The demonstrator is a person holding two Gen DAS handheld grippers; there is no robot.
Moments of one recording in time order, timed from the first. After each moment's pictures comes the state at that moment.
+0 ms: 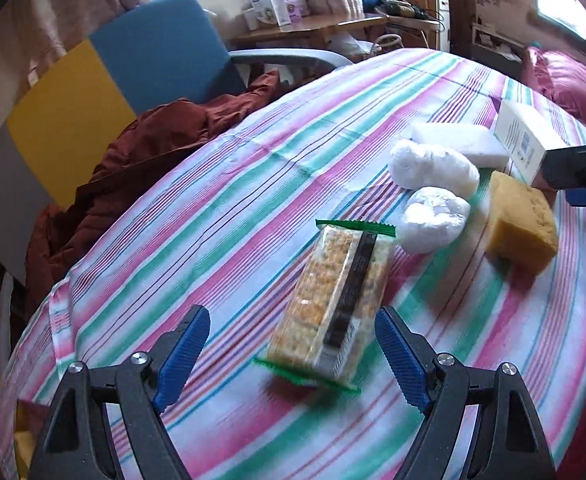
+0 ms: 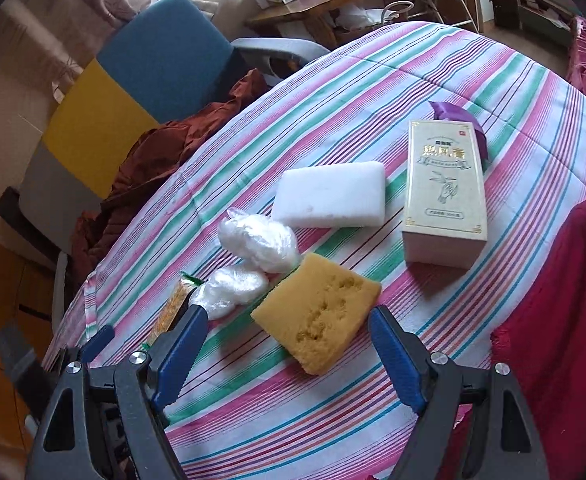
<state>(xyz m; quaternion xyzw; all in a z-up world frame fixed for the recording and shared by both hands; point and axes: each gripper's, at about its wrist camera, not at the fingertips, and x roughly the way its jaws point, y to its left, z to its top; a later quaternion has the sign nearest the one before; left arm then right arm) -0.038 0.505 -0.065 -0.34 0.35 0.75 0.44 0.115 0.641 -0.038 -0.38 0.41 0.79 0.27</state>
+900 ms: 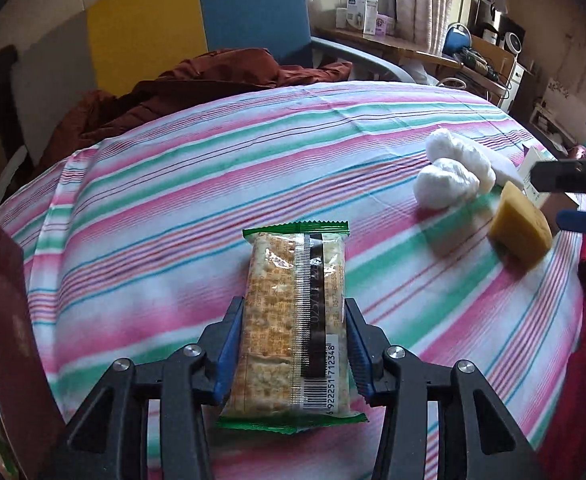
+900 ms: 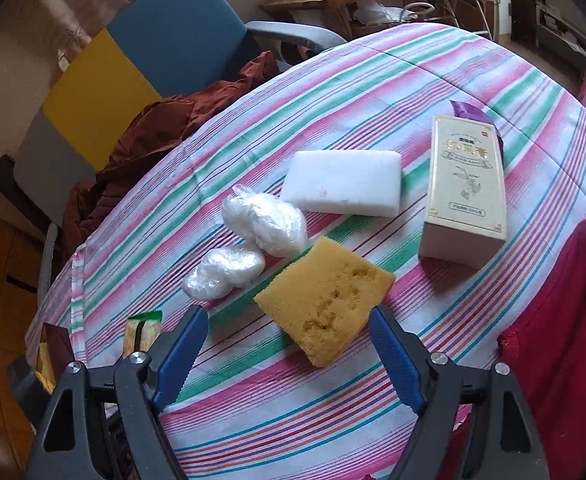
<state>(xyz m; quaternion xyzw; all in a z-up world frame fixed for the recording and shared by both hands) -0.023 0.425 -0.091 -0.41 0.19 0.81 0.38 0.099 0.627 -0.041 -0.41 0.36 0.79 0.26</state>
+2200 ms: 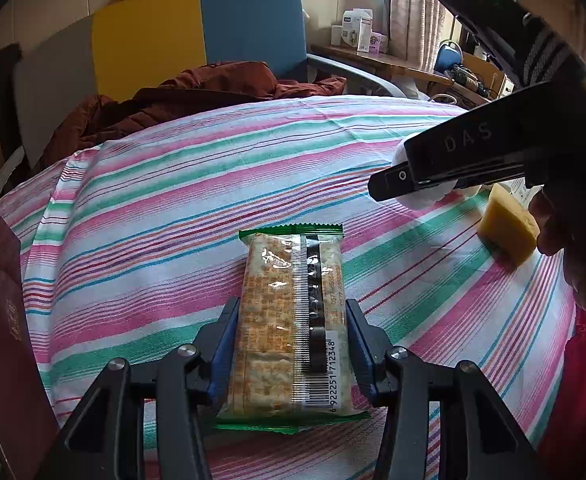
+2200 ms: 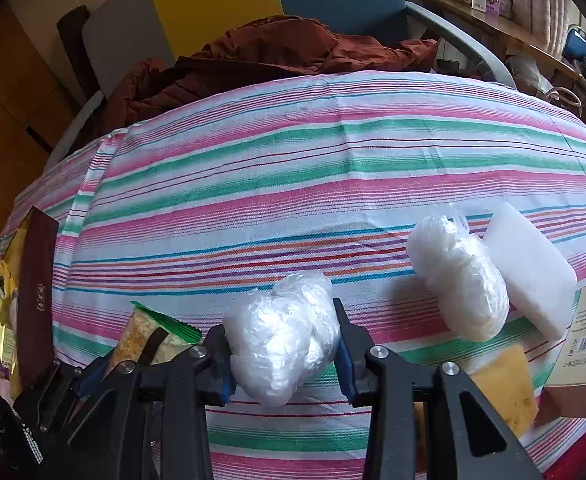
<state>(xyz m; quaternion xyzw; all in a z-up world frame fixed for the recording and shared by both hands) -0.017 0.411 -0.095 -0.39 0.17 0.82 0.39 -0.014 0.587 -0.074 -0.51 0.20 0.83 0.12</state>
